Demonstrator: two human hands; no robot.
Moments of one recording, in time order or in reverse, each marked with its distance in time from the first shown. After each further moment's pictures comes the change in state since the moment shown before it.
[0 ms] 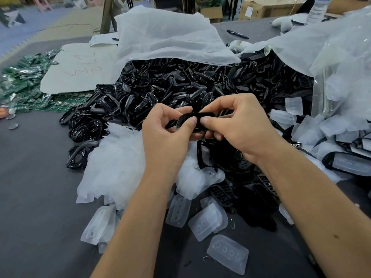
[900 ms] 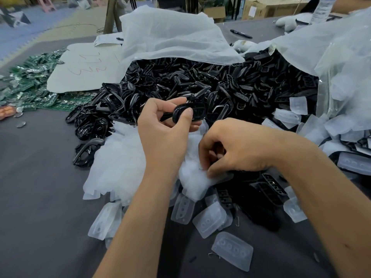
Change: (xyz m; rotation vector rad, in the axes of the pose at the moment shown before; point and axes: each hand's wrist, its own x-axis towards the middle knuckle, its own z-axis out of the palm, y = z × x) left_hand 0.006 0.005 -0.002 0.026 0.128 0.117; right_hand -0.007 -0.020 -0.005 -0.820 -0.684 -0.086
